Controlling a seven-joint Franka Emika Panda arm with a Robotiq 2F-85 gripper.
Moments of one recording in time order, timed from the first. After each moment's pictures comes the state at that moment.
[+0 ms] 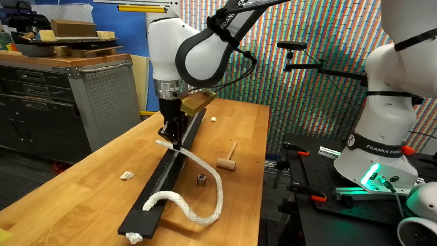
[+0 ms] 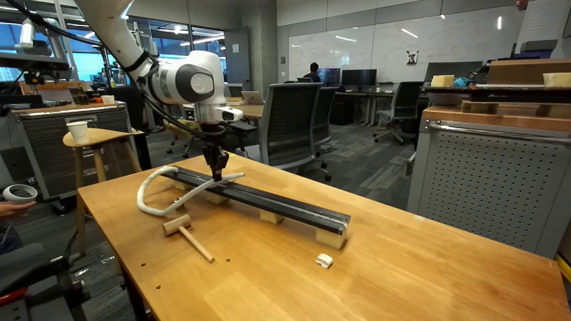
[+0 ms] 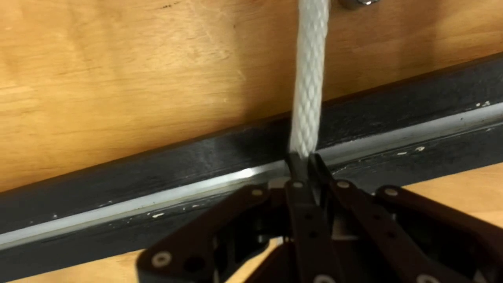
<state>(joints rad) 0.18 0.46 0.05 -2.00 -0.09 2.44 0.42</state>
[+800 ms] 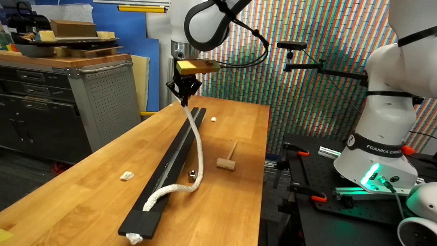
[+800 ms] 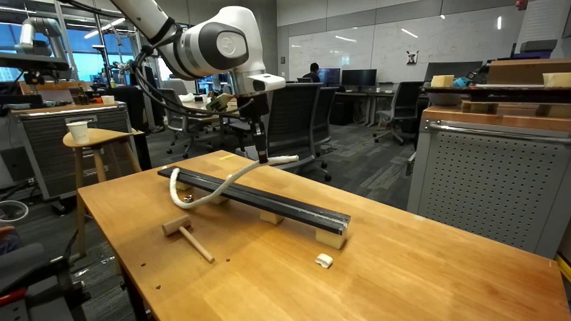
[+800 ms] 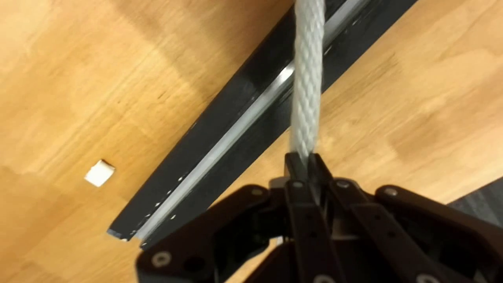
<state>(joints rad) 0.14 0.34 -0.16 -1.99 -0.08 2.43 0.75</state>
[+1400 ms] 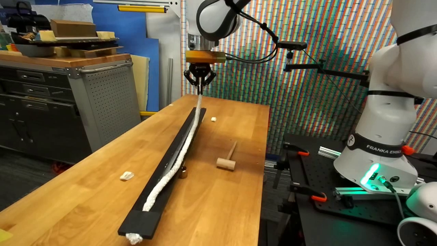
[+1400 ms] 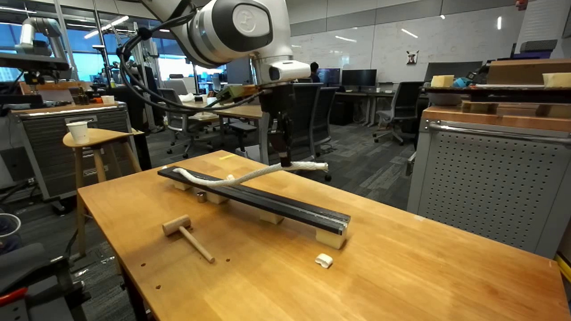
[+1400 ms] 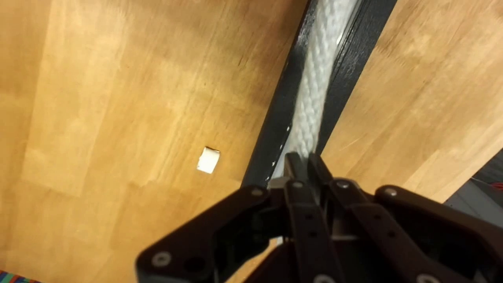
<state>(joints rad) 0.04 0.29 -0.22 -2.00 -0.10 2.35 0.99</state>
